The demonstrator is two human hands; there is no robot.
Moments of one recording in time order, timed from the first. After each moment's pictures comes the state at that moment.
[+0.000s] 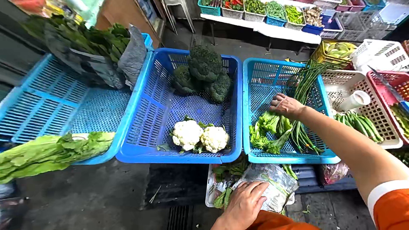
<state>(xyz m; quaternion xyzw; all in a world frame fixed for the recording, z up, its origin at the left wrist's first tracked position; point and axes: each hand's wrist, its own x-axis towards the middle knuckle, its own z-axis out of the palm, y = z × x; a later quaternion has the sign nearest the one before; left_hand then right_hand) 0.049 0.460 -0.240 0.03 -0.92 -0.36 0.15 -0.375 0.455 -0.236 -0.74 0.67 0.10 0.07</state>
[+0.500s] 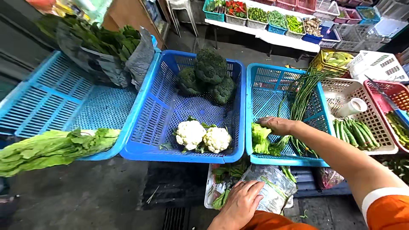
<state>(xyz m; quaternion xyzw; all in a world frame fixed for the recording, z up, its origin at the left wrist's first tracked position) 0.055 0.453 -0.243 0.05 -0.93 -0.34 0.16 -0.311 0.455 -0.255 -0.69 0.68 -0.05 0.25</state>
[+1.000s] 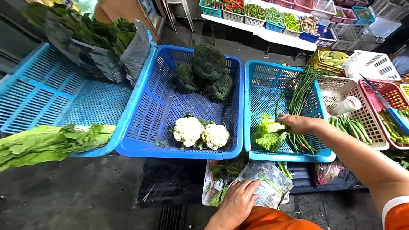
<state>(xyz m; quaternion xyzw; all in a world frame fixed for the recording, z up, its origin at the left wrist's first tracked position) 0.067 0.457 -0.250 0.05 -0.93 -0.34 0.13 -0.317 0.504 -0.193 -0.61 0.74 0.01 0.29</state>
